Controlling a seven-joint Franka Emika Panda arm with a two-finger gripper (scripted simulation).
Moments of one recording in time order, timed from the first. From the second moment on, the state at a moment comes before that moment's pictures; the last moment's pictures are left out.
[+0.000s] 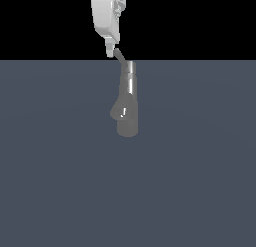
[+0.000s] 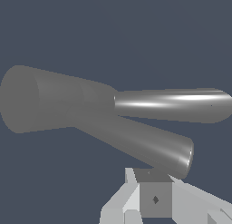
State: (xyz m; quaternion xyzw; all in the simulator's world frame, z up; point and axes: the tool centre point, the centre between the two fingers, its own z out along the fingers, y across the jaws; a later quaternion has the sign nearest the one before) arm 0.034 0.053 0.302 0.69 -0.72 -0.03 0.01
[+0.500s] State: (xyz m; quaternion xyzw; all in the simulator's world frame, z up) arm 0.030 0.007 0.305 0.70 -0.71 -0.03 0.01
